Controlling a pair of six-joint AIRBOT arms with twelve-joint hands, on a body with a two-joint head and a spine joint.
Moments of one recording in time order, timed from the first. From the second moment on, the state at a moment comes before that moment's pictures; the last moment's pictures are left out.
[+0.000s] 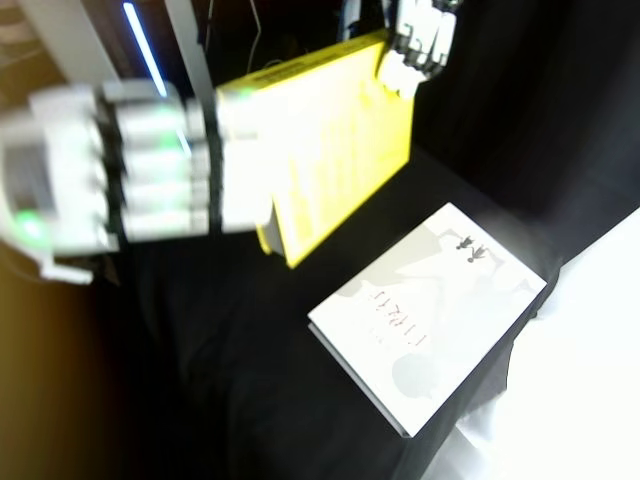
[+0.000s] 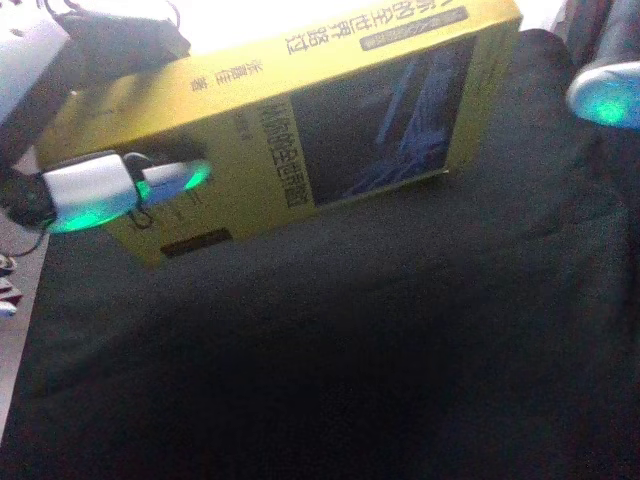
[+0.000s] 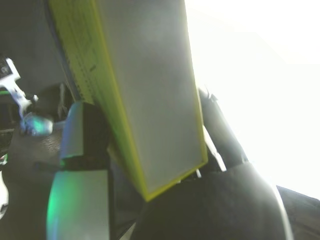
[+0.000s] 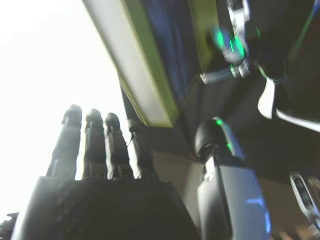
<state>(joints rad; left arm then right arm) 0.66 -0.76 0.75 -0.37 -1.11 1.16 -0.61 -0.88 1.22 -0.50 1.07 0.11</state>
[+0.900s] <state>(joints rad) 0.59 -0.75 0.69 -0.16 -1.18 1.18 -0.51 -0.99 1.32 -0.69 0.92 0.25</state>
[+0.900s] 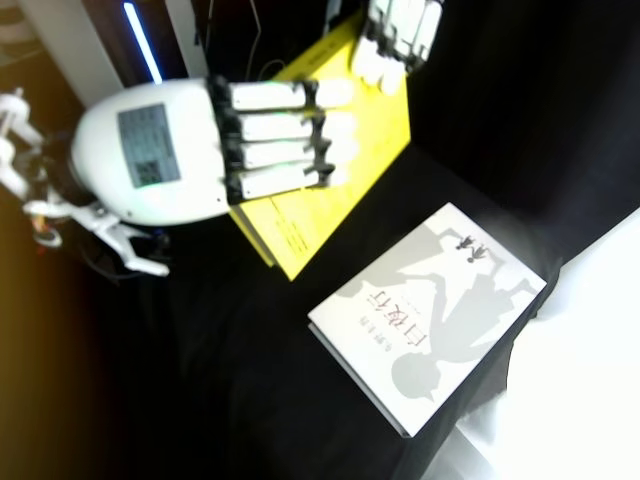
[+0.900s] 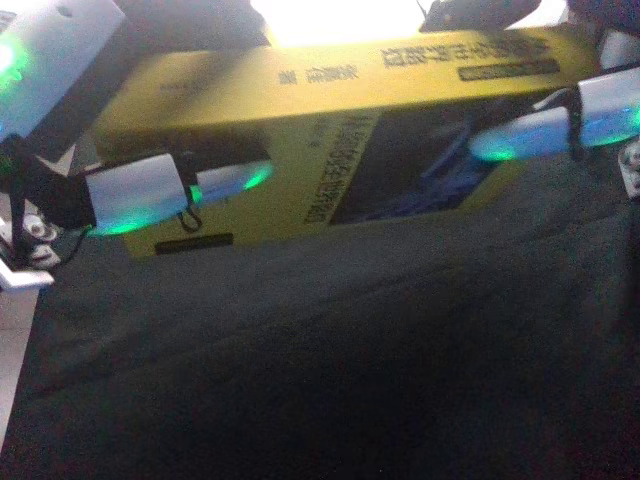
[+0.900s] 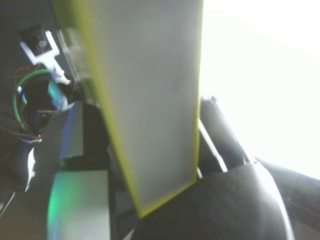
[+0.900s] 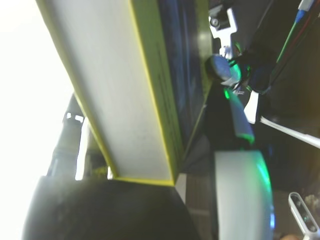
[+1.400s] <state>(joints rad) 0.63 -0.73 0.68 -0.18 -1.30 1.16 -0.50 -0.99 1.33 -0.74 0.87 0.24</state>
